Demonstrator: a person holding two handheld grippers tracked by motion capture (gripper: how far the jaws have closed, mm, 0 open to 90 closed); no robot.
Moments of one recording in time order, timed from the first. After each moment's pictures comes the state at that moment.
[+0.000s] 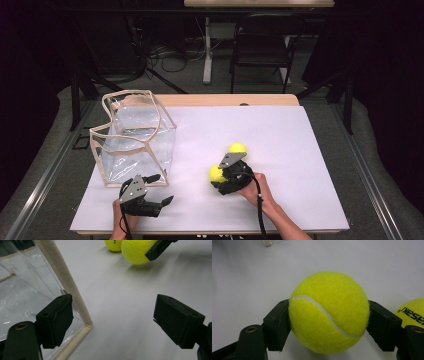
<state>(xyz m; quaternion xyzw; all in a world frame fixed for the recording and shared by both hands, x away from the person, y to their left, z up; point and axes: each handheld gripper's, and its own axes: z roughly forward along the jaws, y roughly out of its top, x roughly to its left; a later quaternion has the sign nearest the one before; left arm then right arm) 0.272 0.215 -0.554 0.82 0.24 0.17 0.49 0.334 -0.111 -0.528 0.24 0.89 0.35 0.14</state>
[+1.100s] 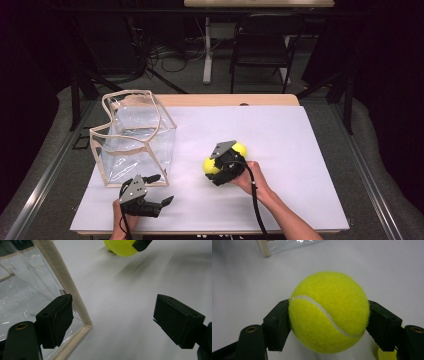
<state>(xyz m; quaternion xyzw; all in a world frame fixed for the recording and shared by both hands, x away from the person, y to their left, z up) 0.271 0.216 -0.554 0.82 0.24 0.17 0.49 0.356 -0.090 -0.505 0.22 0.91 0.33 0.14</state>
